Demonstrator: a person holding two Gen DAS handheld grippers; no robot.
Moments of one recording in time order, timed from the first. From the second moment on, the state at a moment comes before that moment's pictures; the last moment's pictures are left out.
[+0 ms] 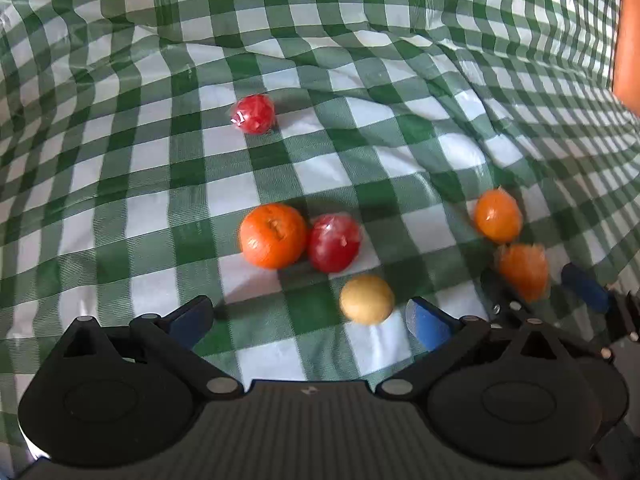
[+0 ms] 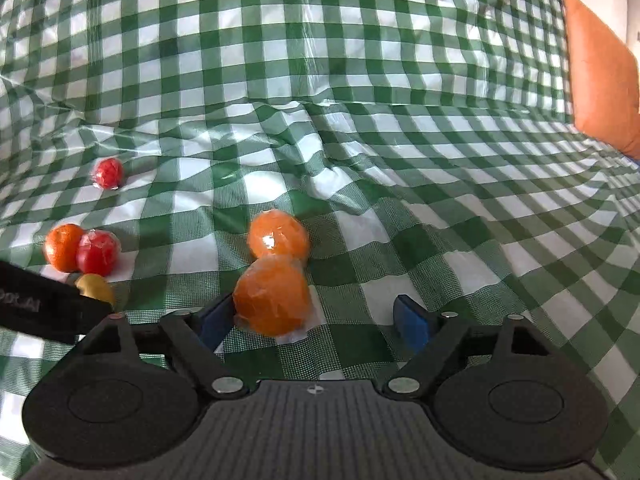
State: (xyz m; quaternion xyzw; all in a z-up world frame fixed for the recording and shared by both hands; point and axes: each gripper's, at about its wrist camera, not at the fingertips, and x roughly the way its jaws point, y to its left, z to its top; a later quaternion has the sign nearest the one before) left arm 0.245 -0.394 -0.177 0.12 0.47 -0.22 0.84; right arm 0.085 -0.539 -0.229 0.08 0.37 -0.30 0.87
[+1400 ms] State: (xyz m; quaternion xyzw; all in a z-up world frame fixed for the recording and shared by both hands) left arm 0.001 -0.044 0.022 0.06 0.42 -0.13 0.90; right arm -0.067 -0.234 -0.007 0.09 0.34 -0.03 0.94
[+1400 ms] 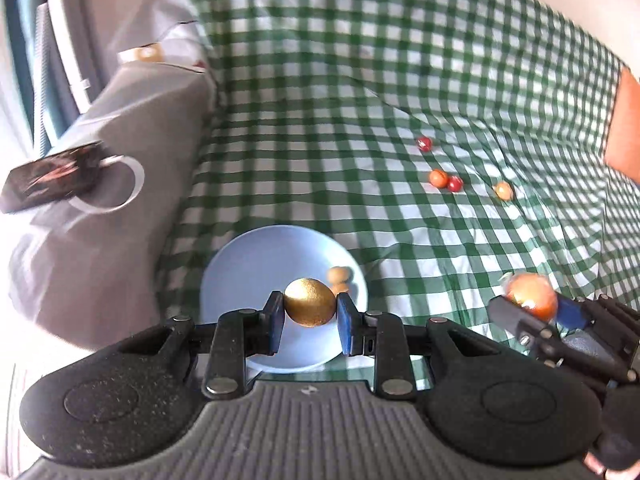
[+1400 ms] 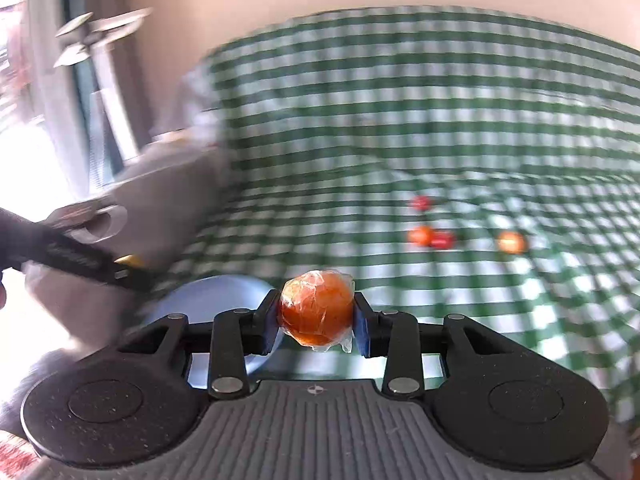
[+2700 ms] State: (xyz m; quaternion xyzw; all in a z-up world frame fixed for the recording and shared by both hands) left arm -0.024 0.025 0.013 0.00 0.40 -0.12 0.91; right arm -0.072 -0.164 0.013 0.02 0.35 0.02 0.94
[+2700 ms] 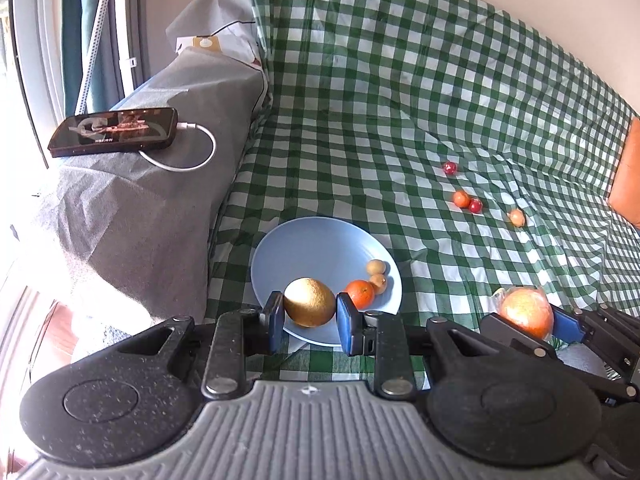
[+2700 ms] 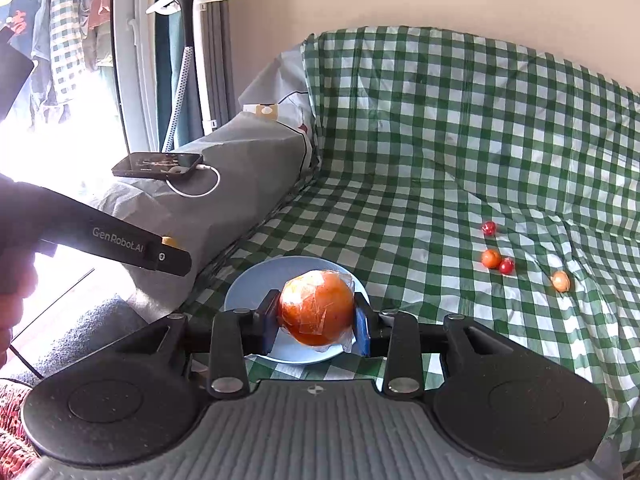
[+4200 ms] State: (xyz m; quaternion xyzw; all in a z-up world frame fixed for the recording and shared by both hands) left arm 0.145 -0.024 -0.088 0.07 0.52 -0.08 0.85; right arm 0.093 -0.171 -0.123 0.02 0.48 0.04 0.88
